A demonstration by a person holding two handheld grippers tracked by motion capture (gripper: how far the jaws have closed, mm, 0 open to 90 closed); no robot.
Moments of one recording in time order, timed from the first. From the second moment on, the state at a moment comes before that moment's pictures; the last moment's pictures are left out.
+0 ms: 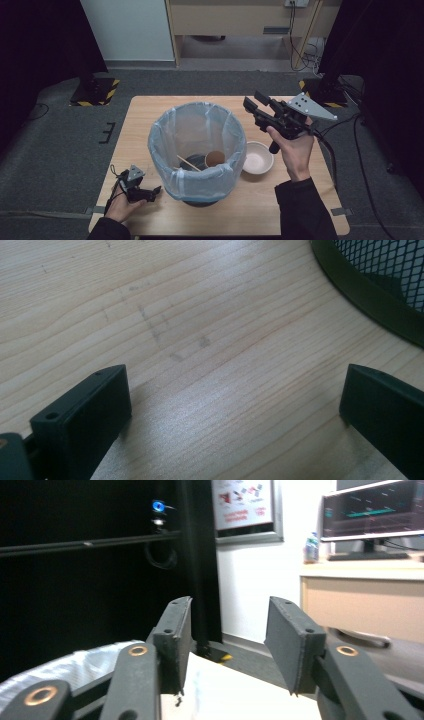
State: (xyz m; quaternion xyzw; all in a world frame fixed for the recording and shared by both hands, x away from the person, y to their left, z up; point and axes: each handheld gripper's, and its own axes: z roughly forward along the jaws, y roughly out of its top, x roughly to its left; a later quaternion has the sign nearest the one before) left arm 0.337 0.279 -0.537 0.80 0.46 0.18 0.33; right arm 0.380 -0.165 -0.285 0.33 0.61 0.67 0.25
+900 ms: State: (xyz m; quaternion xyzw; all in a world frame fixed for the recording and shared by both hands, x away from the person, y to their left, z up) left arm 0.337 0.279 -0.537 0.80 0.46 0.18 0.33; right arm 0.421 -0.233 -0.417 0.46 0.65 0.54 0.27
